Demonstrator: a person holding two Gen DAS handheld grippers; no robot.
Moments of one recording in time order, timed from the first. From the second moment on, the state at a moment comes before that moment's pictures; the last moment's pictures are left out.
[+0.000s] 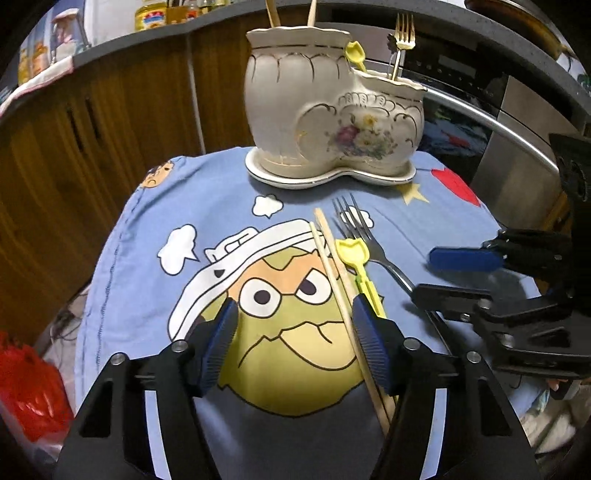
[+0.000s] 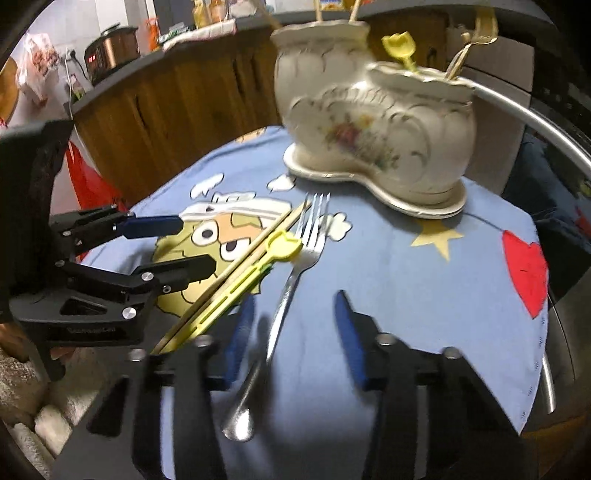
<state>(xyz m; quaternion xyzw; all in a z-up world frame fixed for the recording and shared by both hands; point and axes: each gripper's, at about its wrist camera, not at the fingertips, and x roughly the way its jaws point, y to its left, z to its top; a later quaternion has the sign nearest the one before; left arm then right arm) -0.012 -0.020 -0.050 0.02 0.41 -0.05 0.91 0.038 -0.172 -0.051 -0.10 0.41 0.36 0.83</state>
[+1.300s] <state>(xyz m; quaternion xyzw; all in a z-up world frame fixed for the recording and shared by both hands) -0.022 -0.017 -0.015 0.02 0.34 -0.08 0.94 0.035 -0.232 0.002 -0.02 0.29 0.36 0.89</state>
